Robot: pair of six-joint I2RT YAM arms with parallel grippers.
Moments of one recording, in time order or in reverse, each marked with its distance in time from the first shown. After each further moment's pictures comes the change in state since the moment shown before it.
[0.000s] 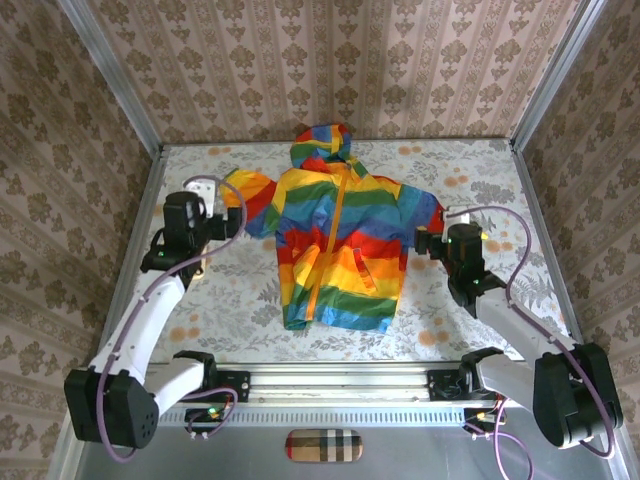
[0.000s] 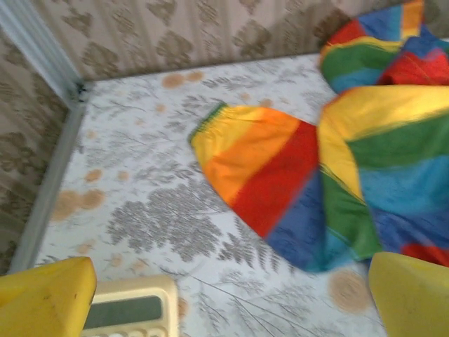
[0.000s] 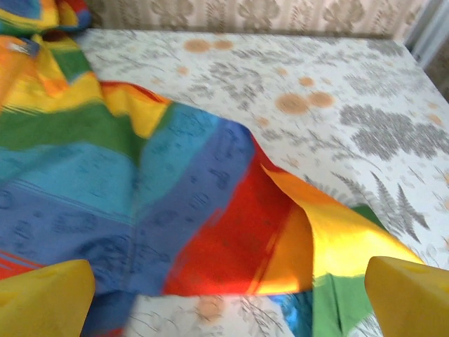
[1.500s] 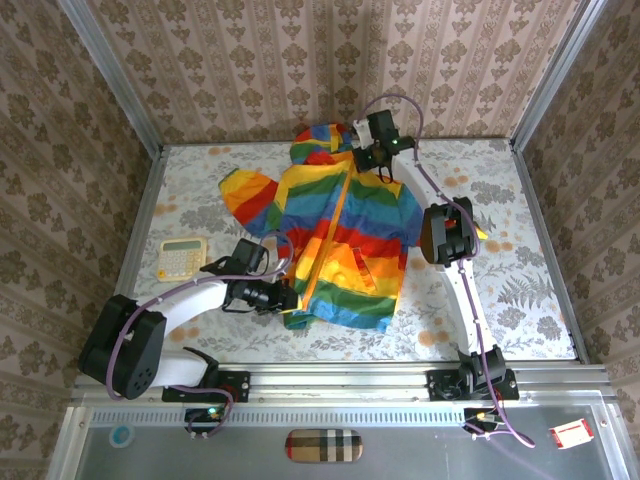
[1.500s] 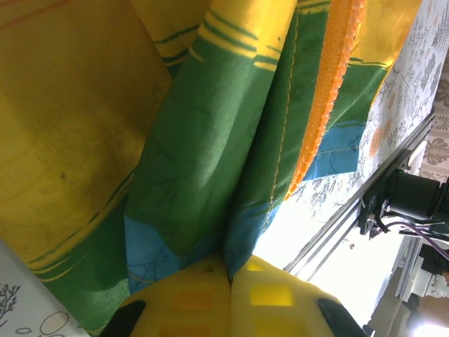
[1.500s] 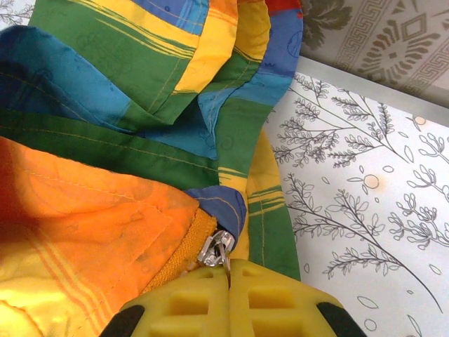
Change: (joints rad) left arm -0.346 0.294 -0.230 -0.139 0.849 -0.575; right arm 0.058 1.539 2.054 -0.863 -0.400 -0.150
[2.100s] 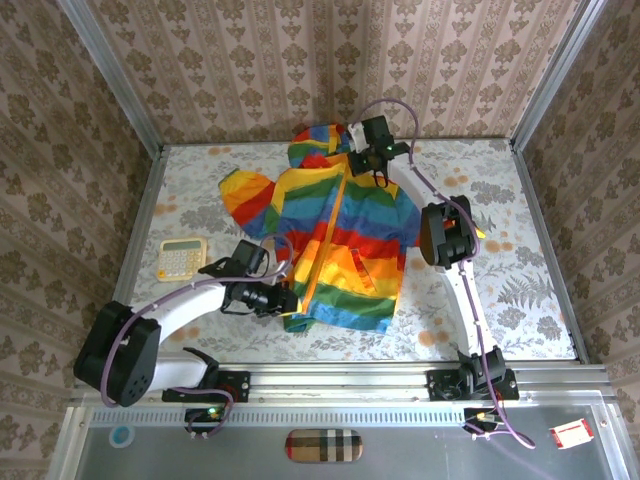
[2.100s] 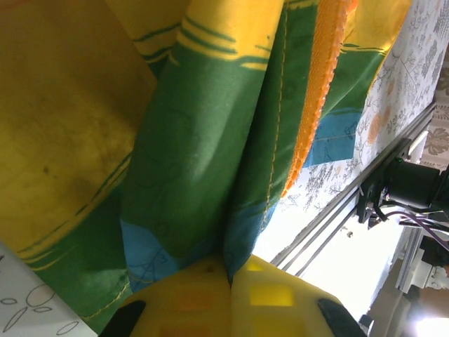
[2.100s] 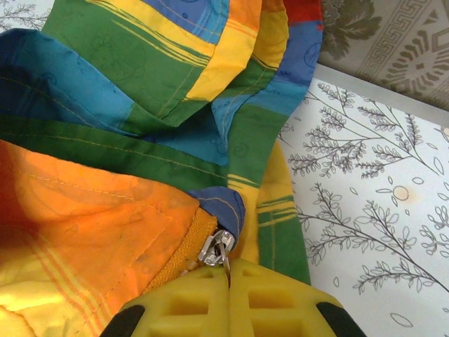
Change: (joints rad) left arm -0.018 -0.034 0.004 -0.050 0.000 -0.001; right arm 0.028 -0.031 -0.111 0.129 0.005 0.003
